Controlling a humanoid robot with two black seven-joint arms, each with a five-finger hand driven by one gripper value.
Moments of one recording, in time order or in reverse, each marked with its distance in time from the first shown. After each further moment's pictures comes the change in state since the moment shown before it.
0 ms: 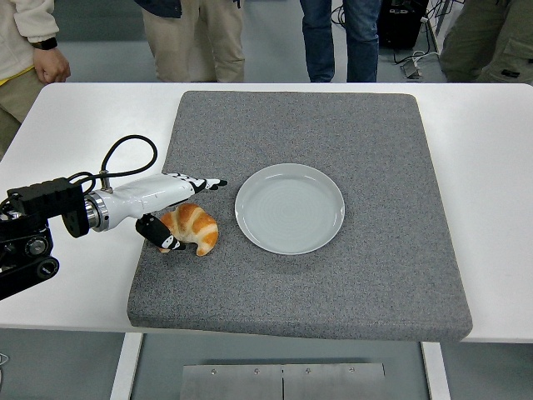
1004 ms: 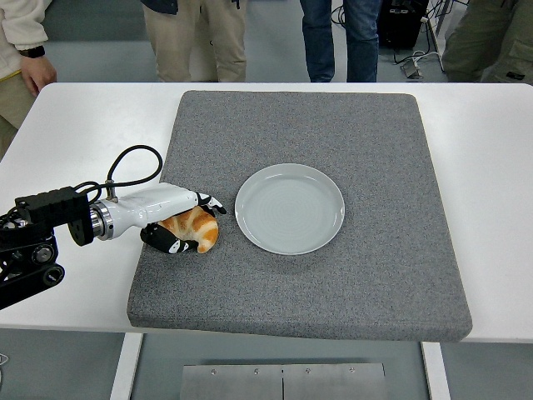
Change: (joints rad) left arm 0.035 -0.021 -0.001 0.028 0.021 0.004 -0.038; right arm 0.000 0.000 0.000 0.000 0.000 0.000 0.000
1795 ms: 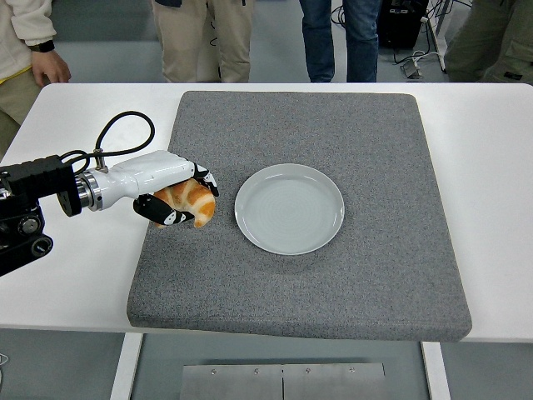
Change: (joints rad) left arm -0.112 0.033 -0.008 0.031 0.005 0.013 -0.107; right arm 0.000 0.000 0.000 0.000 0.000 0.000 0.000
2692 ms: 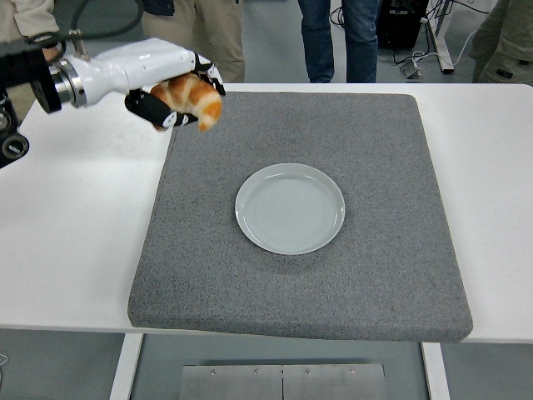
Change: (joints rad) left arm -0.379 0.025 -0.003 0.015 -0.128 -0.104 0.004; right arm 0.000 0.000 0.000 0.000 0.000 0.000 0.000
